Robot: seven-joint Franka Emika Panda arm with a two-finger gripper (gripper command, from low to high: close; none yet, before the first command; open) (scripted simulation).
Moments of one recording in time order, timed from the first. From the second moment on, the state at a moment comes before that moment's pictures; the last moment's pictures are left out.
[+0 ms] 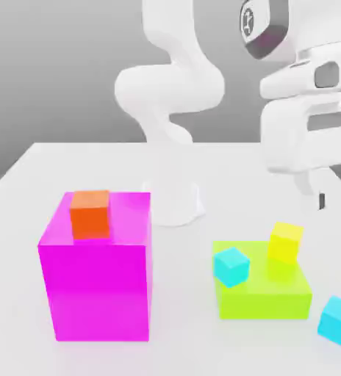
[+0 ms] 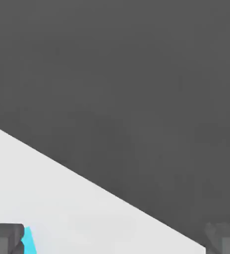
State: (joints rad) arm 0.27 -0.05 0.17 -2.37 0.01 2.56 0.61
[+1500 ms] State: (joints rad) arm 0.24 -0.37 0.10 -2.82 0.06 2.46 0.49
